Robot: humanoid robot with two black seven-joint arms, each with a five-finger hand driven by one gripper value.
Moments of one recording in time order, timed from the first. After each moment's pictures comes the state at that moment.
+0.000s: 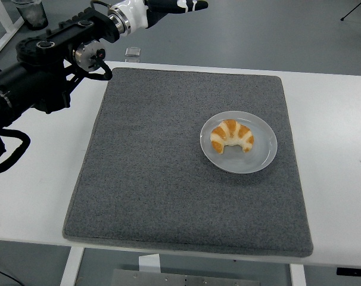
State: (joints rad) left arm -1.32 0.18 -0.24 -0.44 0.05 -0.37 -0.30; right arm 0.06 0.00 0.00 0.12 0.07 0.08 -0.03
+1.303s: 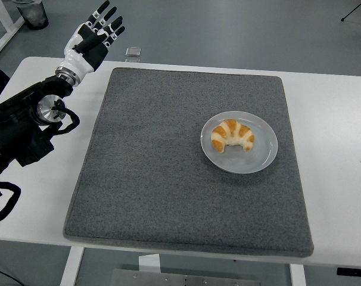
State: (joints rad) left arm -1.00 0.22 -0.46 -0.32 -0.23 -0.51 -0.39; right arm 0.06 0.00 0.00 0.12 0.07 0.08 -0.03
